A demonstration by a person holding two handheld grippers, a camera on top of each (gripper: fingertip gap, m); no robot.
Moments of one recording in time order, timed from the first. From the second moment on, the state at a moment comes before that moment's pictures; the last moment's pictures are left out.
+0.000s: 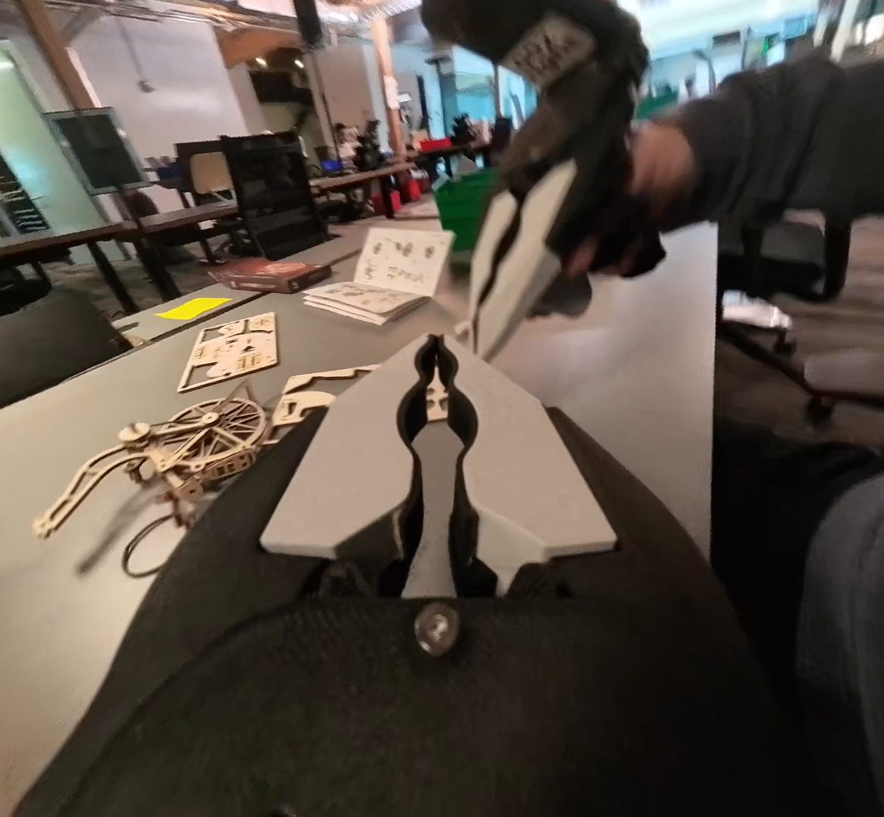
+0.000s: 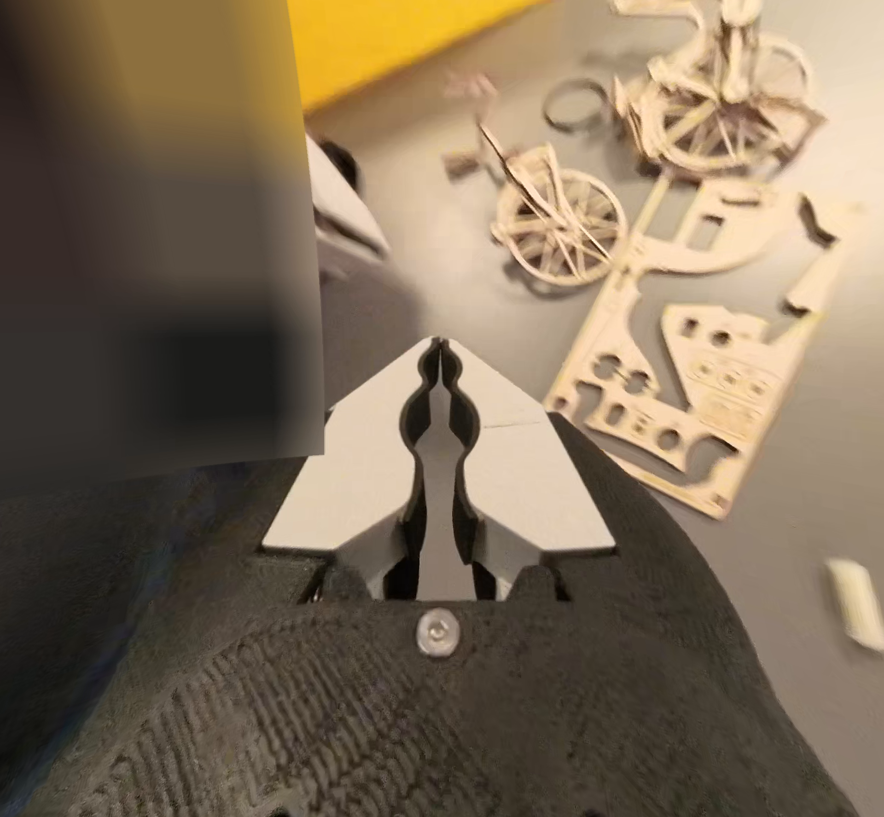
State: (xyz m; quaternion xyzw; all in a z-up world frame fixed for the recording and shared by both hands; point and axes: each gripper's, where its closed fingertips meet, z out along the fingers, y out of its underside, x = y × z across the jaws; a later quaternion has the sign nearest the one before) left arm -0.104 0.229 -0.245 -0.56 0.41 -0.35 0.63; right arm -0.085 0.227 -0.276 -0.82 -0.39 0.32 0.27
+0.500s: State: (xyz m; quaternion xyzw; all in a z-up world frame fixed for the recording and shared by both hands) left arm -0.145 0.255 -0.223 -0.57 0.25 -0.48 0.62; right arm -0.054 0.230 -0.338 -0.86 -0.46 0.12 0.19
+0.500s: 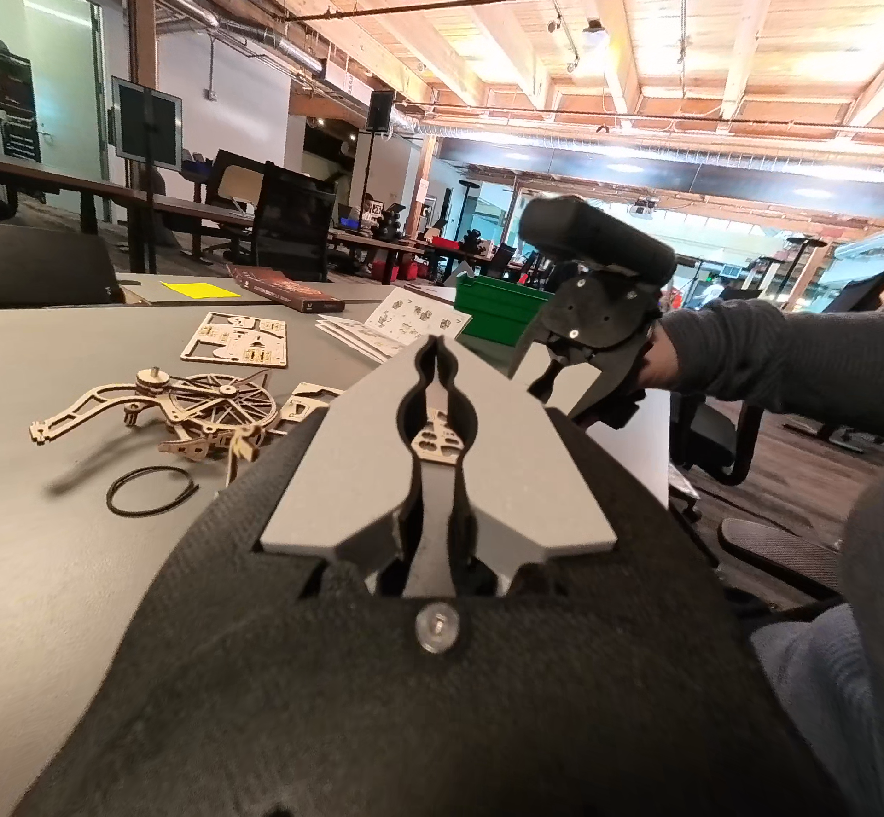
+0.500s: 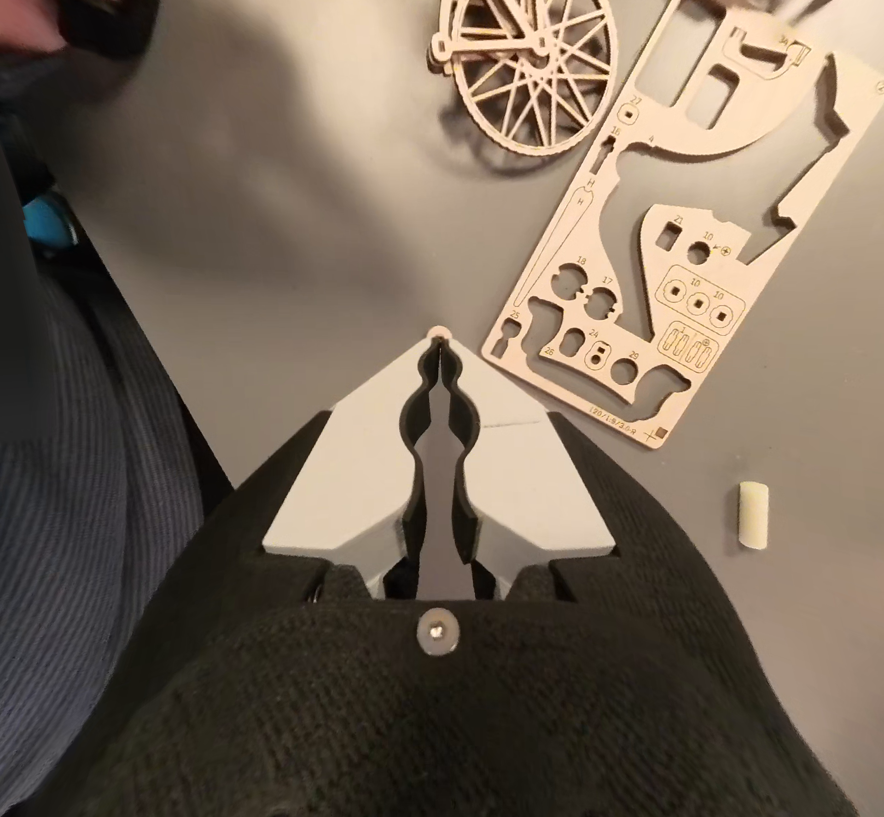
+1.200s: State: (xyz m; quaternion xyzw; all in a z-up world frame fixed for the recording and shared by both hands) left arm -0.144 0.254 -0.224 -0.57 0.25 -0.49 0.61; right arm -0.056 0.230 -0.340 -0.86 -0.46 0.12 0.20
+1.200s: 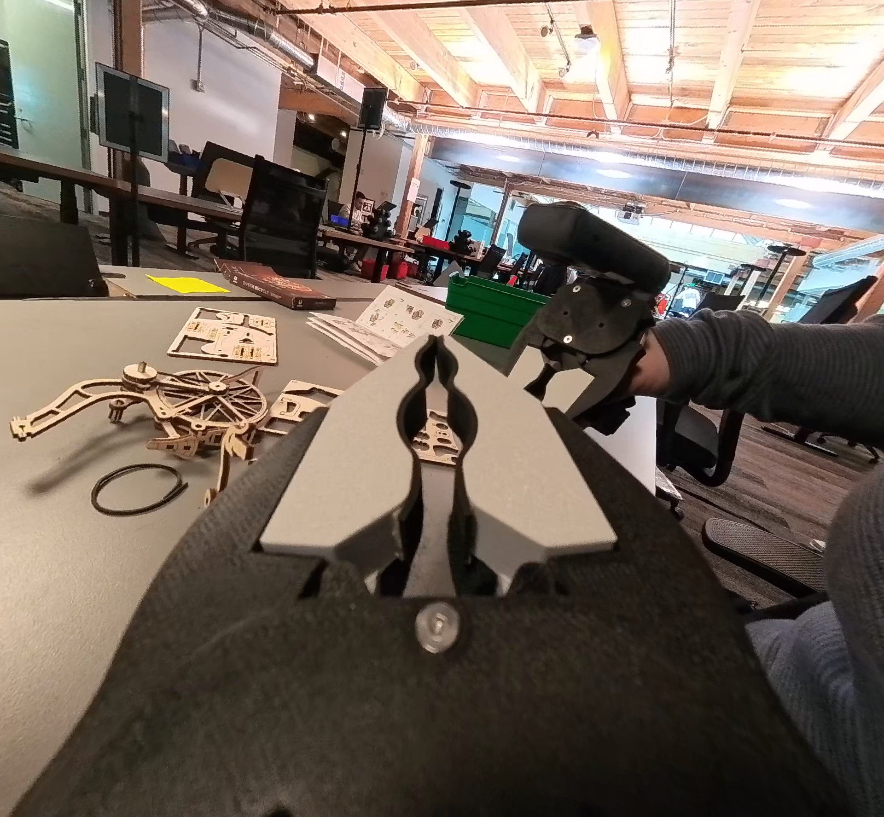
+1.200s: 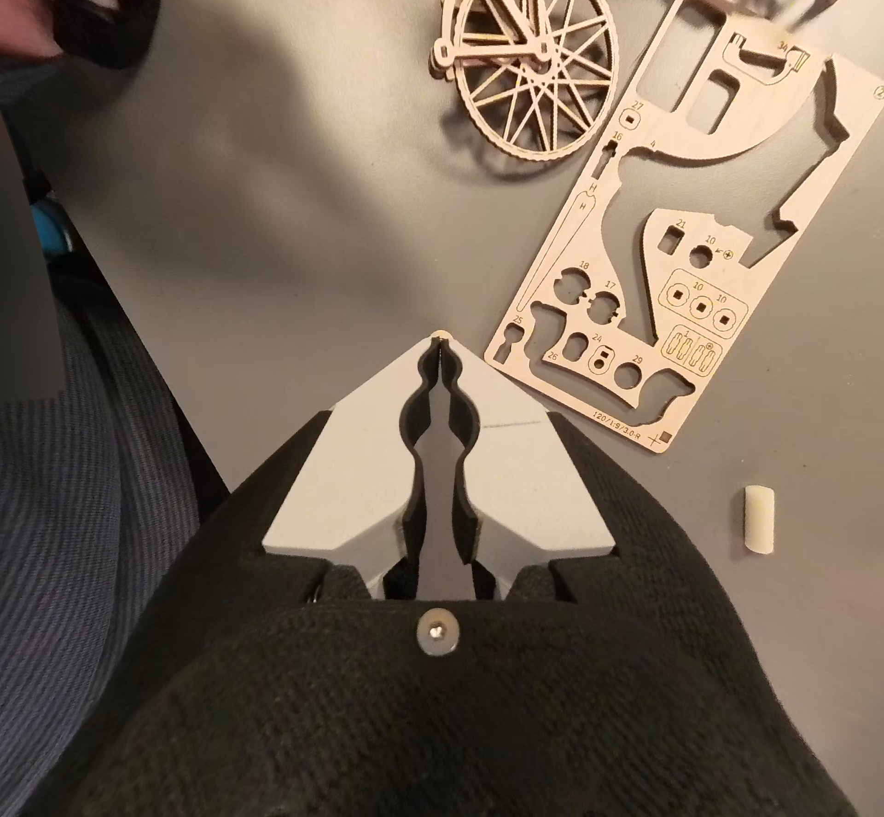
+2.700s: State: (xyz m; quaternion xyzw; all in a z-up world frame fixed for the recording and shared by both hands) left arm -0.136 0.246 -0.224 -0.56 0.27 -0.49 0.61; right arm -0.063 0.235 -0.332 -0.84 -0.33 0.22 0.38
